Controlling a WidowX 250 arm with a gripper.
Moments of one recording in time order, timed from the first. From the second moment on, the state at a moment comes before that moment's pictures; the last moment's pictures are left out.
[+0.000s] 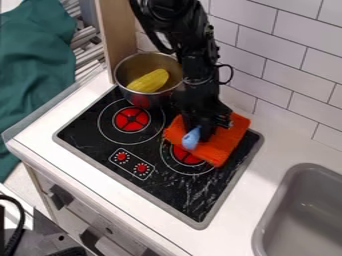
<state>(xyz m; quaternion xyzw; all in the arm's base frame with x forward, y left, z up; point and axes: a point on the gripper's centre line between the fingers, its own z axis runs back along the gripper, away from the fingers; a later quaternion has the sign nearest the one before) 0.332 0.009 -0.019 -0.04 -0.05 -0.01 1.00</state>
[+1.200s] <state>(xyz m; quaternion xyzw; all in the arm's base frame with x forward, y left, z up) 0.239 0.143 -0.030 -0.06 -0.07 0.13 0.99</state>
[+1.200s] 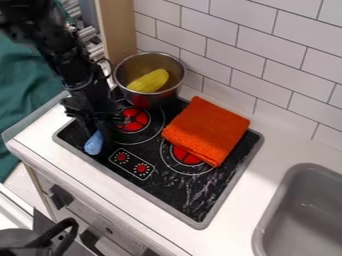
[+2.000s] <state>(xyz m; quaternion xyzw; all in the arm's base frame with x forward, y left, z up) 0.260 0.140 -0.019 -0.02 -0.13 0.05 0.99</state>
